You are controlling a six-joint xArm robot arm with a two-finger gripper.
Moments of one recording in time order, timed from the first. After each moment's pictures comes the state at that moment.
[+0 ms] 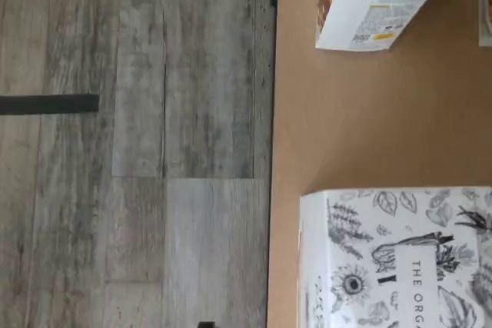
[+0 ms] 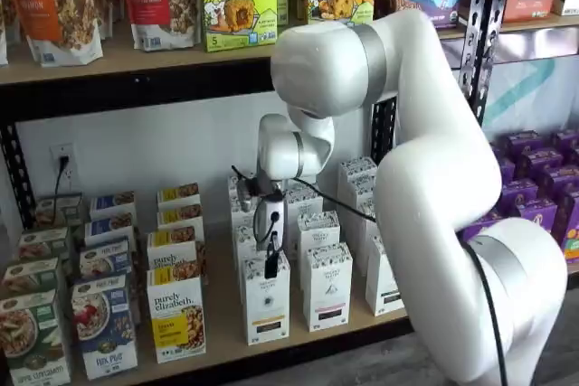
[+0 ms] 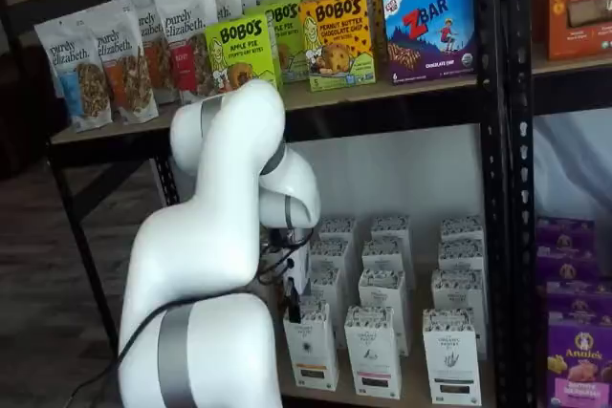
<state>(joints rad) 0.25 0.97 -1.57 0.20 0.64 -1.48</state>
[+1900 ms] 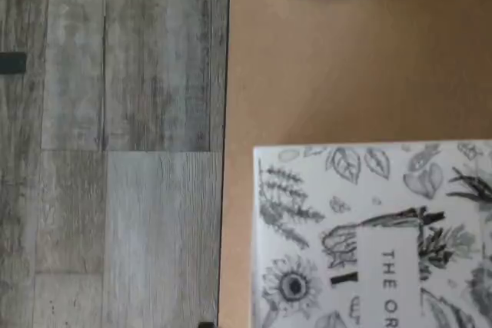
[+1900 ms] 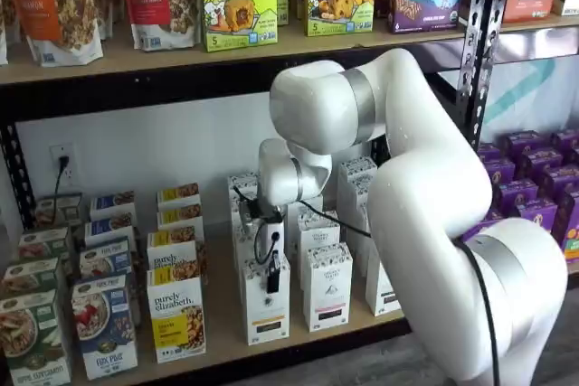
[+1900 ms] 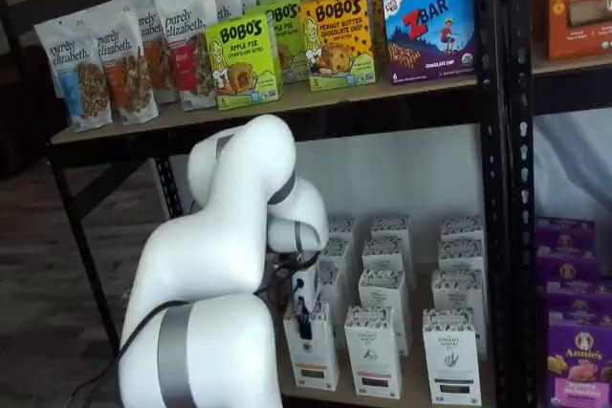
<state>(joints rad) 0.23 1.17 -1.76 0.14 0.60 -1.45</state>
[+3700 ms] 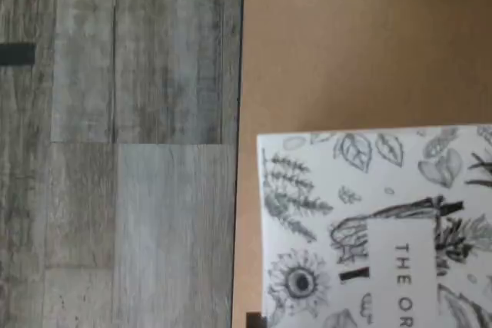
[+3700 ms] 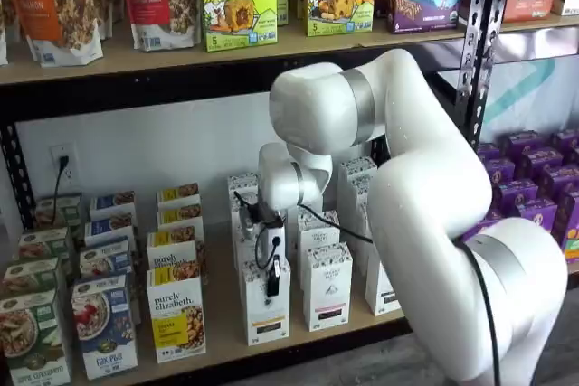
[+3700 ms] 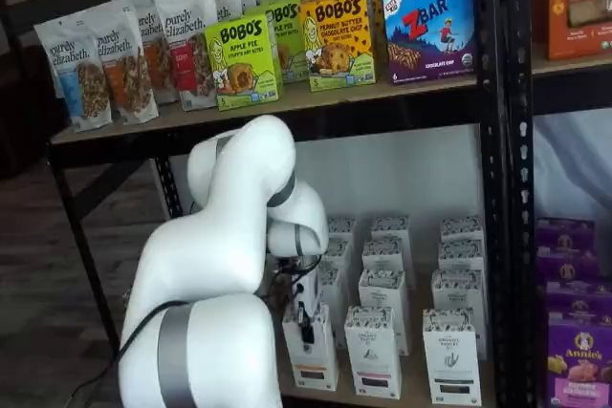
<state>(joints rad) 0.24 1.17 -1.74 0.12 0.59 -1.43</state>
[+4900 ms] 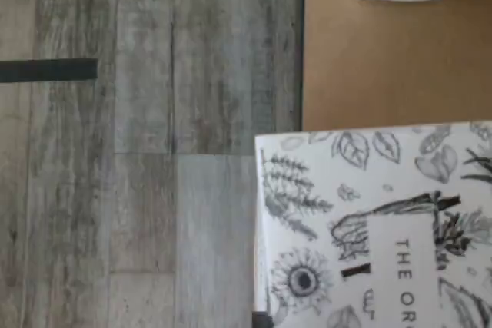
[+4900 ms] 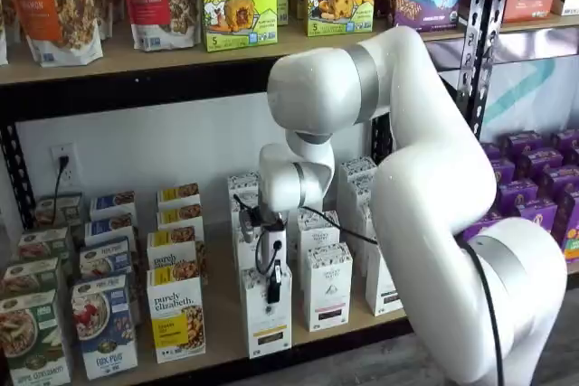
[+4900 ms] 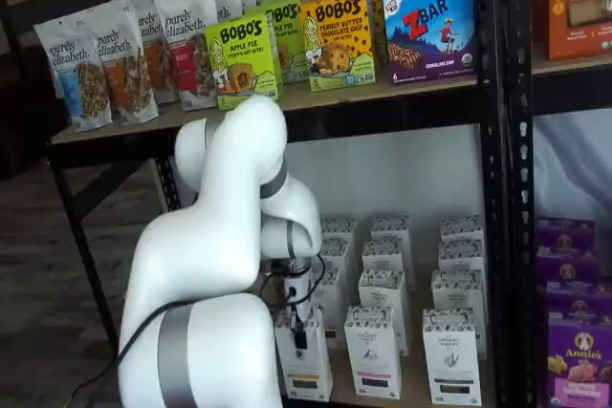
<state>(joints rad) 0.26 1.04 -1.54 0.15 0.53 -1.44</state>
